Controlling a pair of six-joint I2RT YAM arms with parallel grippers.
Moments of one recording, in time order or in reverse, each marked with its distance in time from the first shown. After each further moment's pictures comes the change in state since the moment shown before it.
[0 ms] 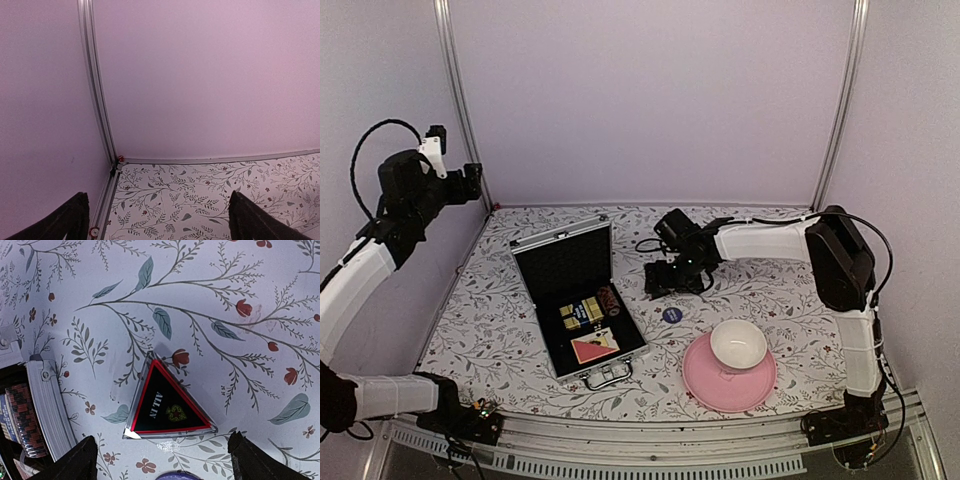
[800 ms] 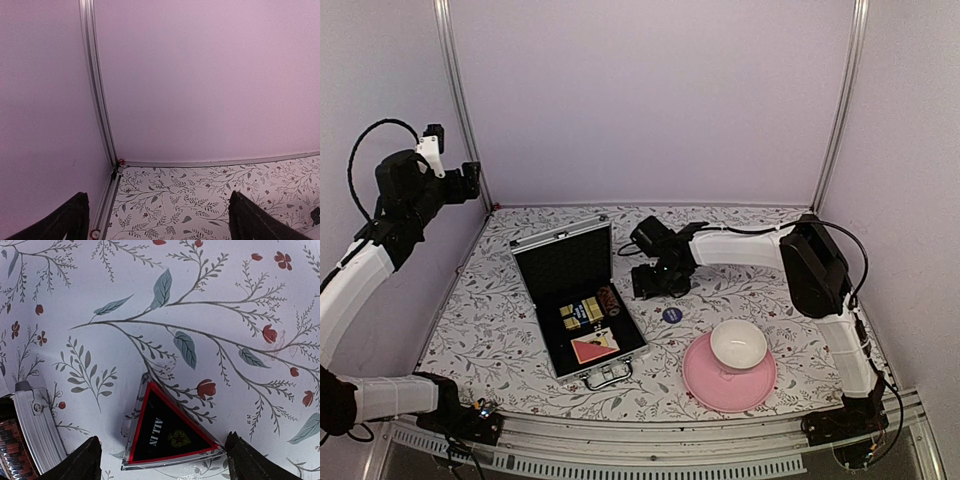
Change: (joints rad) left arm 0.000 -0.023 -0.006 0.014 -0.004 0.007; right arm 0.063 0.151 0.198 -0.084 0.143 0.031
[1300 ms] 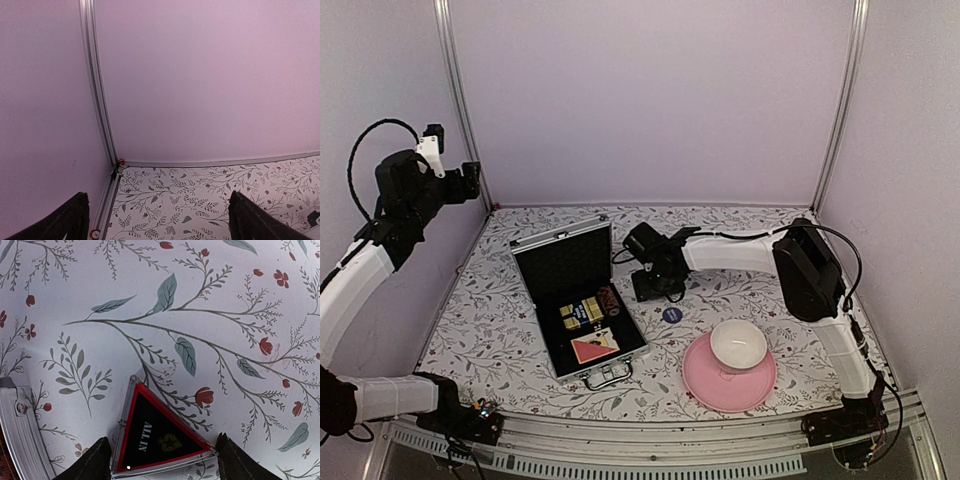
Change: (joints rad) left arm 0.000 0.000 0.000 0.000 0.000 0.000; right arm 0.029 0.053 0.062 -0.047 0.131 -0.083
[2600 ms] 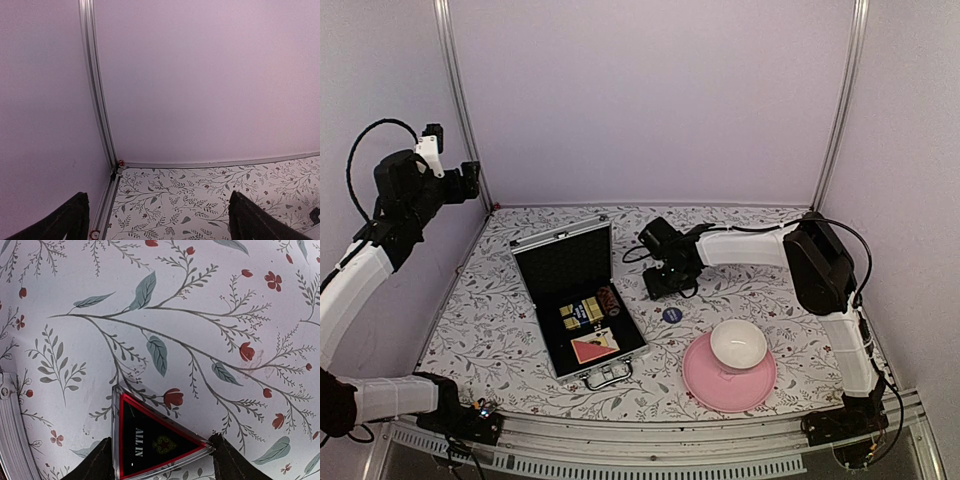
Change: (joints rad) left arm 0.000 -0.008 -0.001 0.000 0.005 0.000; right arm -0.058 -0.073 -0.125 0.082 -0.079 -0.124
